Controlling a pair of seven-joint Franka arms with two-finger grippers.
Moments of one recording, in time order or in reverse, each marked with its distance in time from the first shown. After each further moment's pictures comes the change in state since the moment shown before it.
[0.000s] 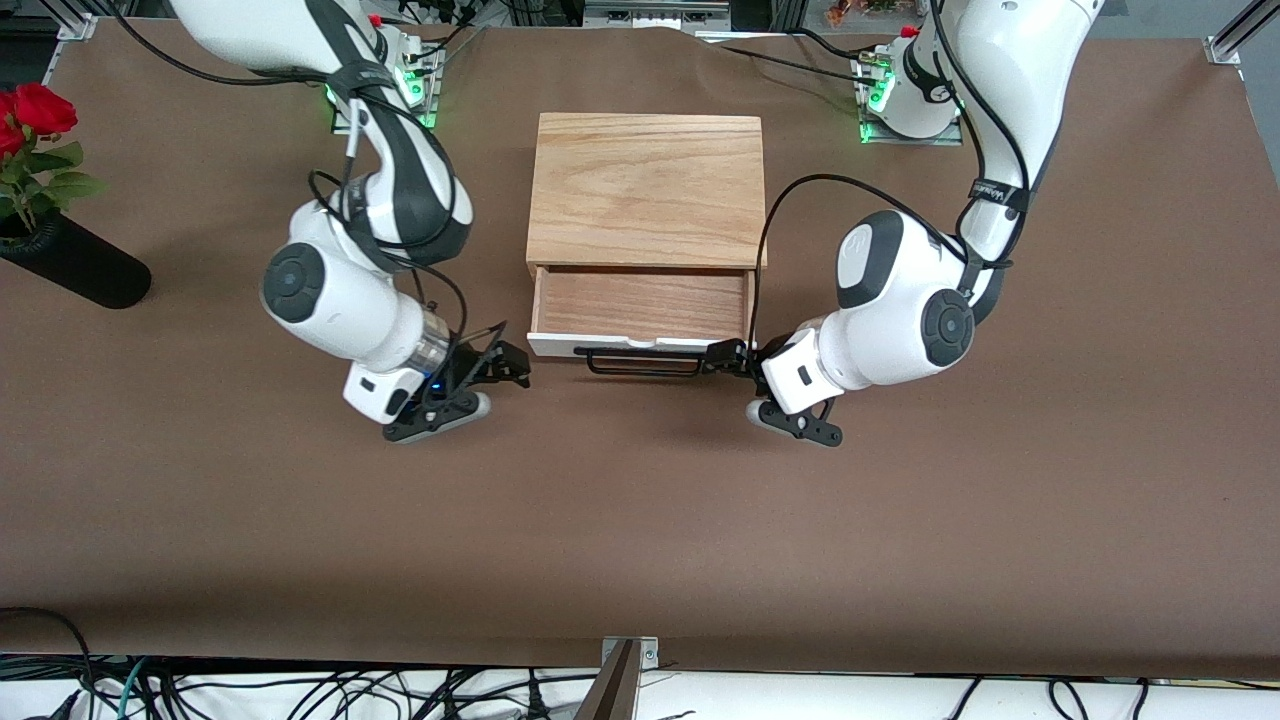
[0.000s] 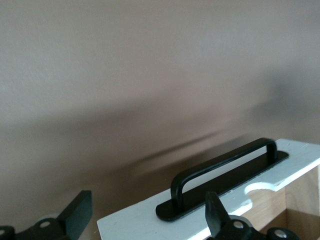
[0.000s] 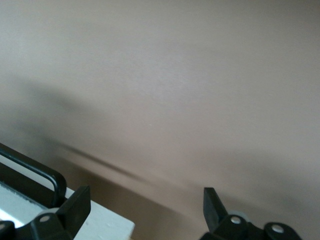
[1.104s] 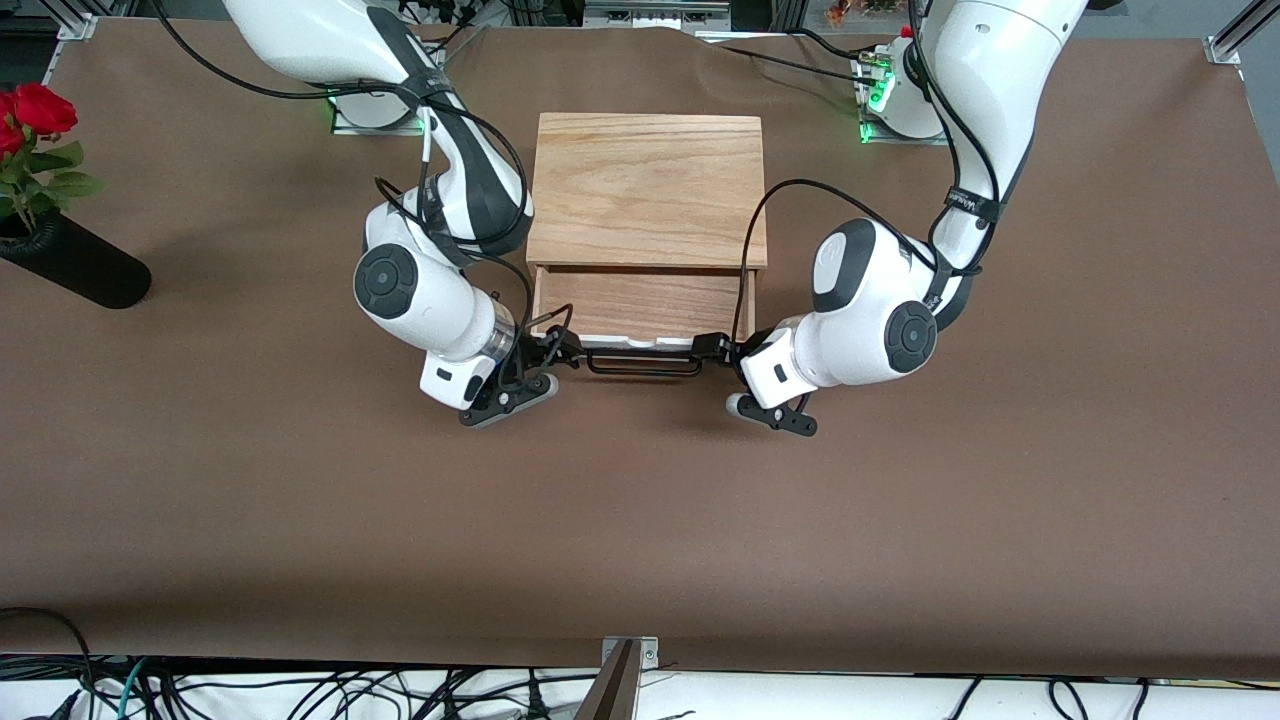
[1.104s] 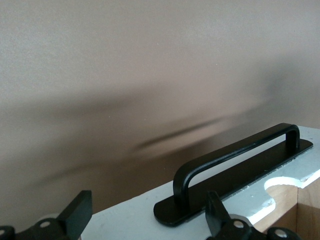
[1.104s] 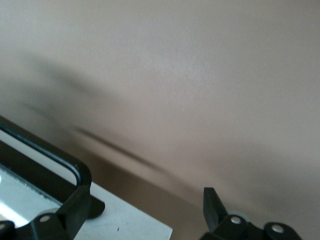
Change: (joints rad) left arm -0.022 0.031 0.000 -0.021 -0.027 0.001 -0.004; right arm 0.072 0.039 0.000 0.000 0.002 -0.025 0.000
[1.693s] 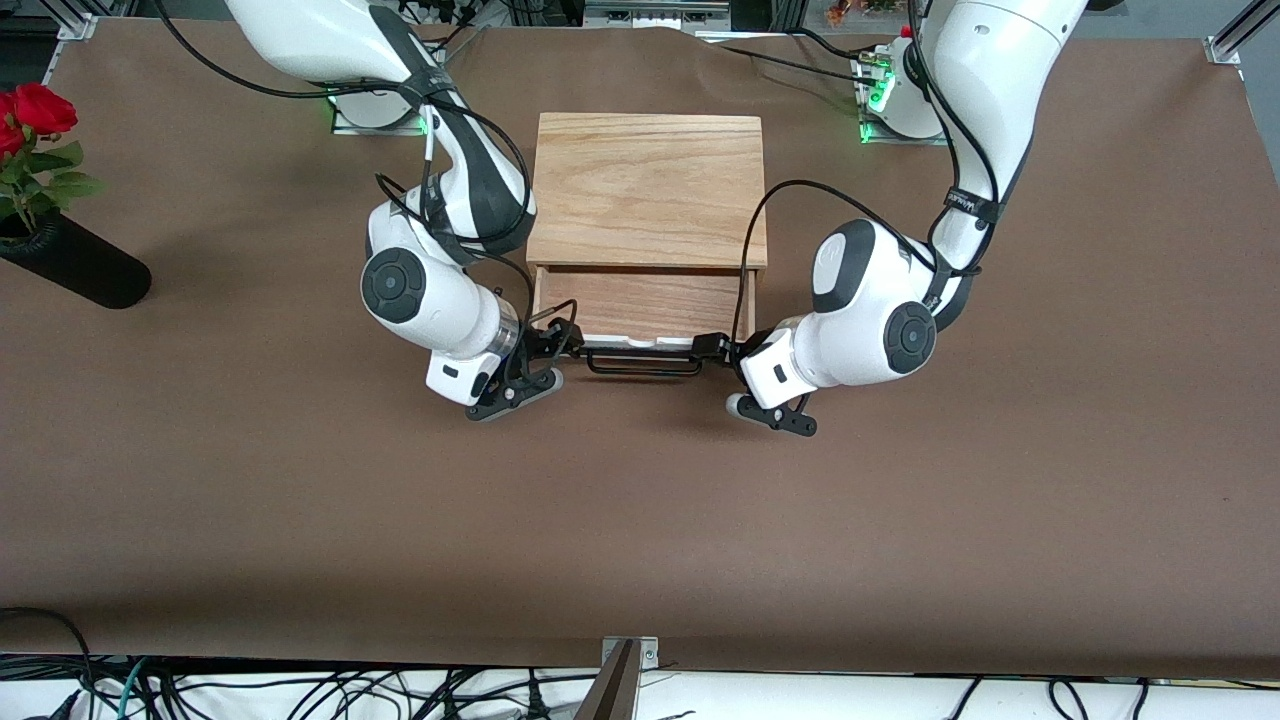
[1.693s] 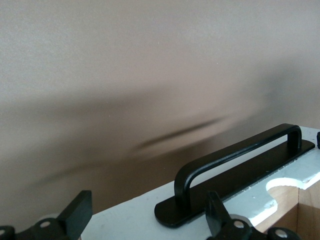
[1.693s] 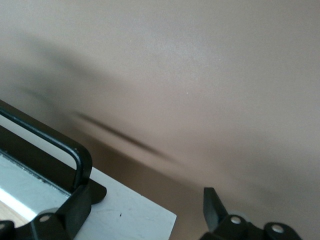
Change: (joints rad) left arm 0.000 0.002 0.000 0.000 0.000 -0.002 0.000; right arm 0.005 0.000 -0.001 0.001 0.000 -0.046 0.000
